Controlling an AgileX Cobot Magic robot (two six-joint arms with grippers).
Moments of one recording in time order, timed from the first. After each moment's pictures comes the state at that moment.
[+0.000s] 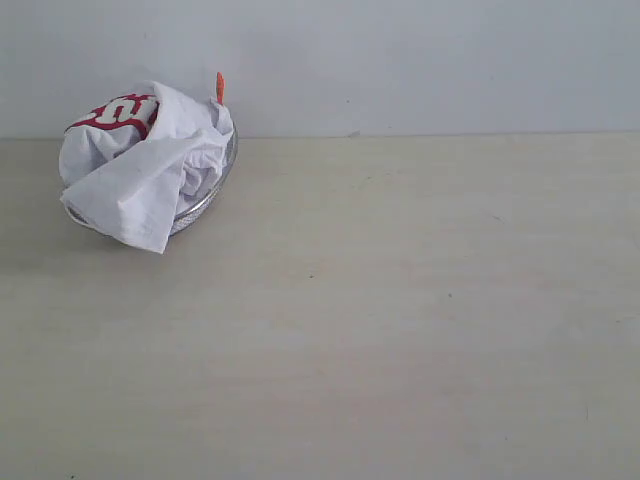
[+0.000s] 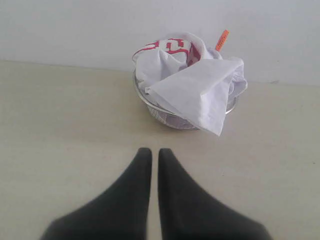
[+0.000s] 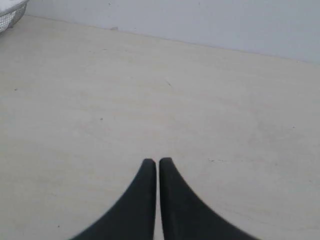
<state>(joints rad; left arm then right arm) 0.06 0.00 0.00 -0.18 0.29 0.11 0.00 0.00 0.01 0.04 0.38 -0.18</state>
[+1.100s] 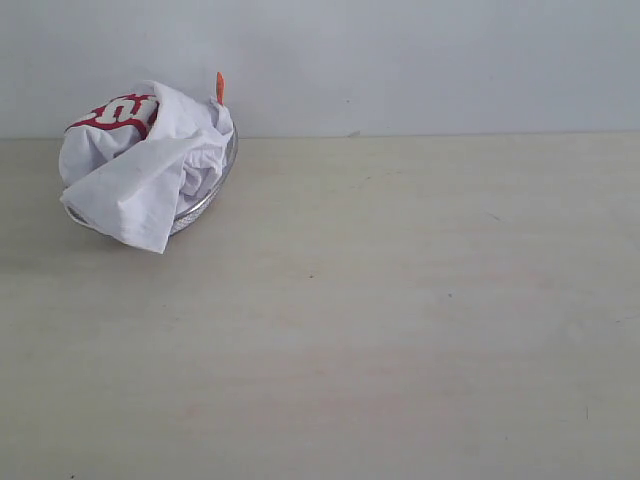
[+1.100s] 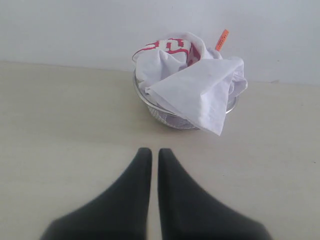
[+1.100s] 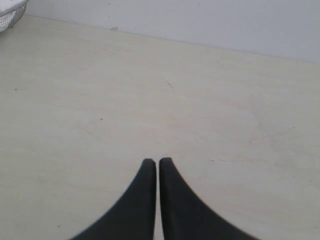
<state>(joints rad) 0.06 0.00 0.00 -0.18 0.29 0.11 0.00 0.00 0.01 0.04 0.38 -0.18</state>
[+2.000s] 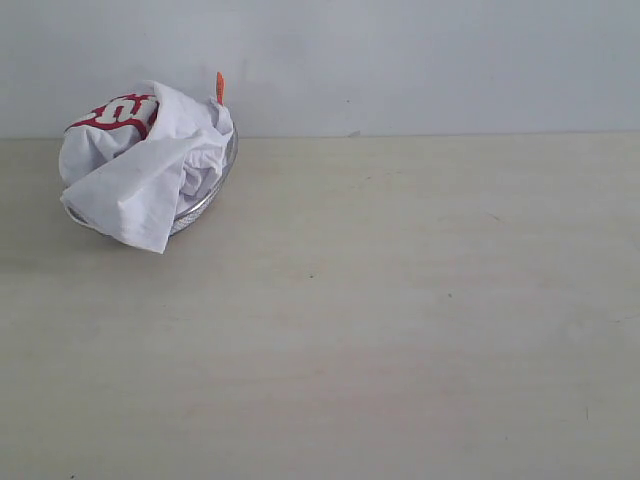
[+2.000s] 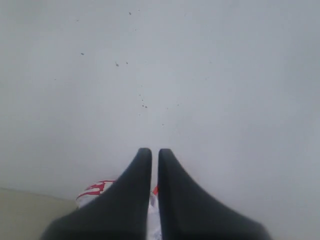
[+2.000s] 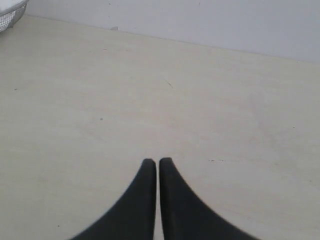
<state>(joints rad) 0.06 0.00 -0.36 -0.42 0.25 0.12 0.00 0.00 0.01 0.04 0.38 -0.18</state>
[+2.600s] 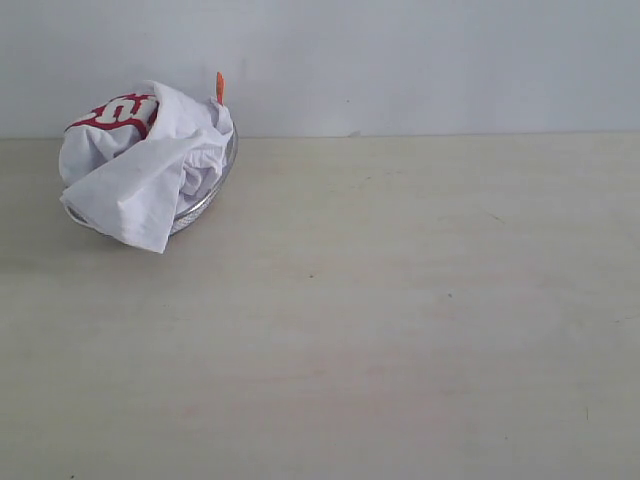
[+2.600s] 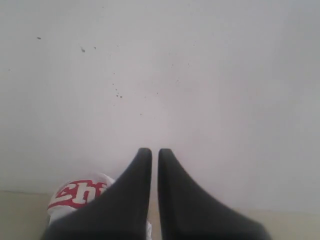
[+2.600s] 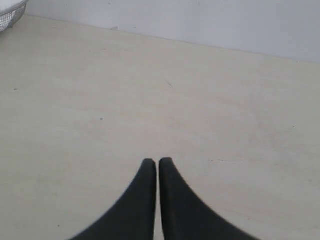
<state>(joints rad) 0.06 0.59 -0.82 -0.65 0.36 0.37 0.00 0.00 0.01 0.04 0.38 -0.18</state>
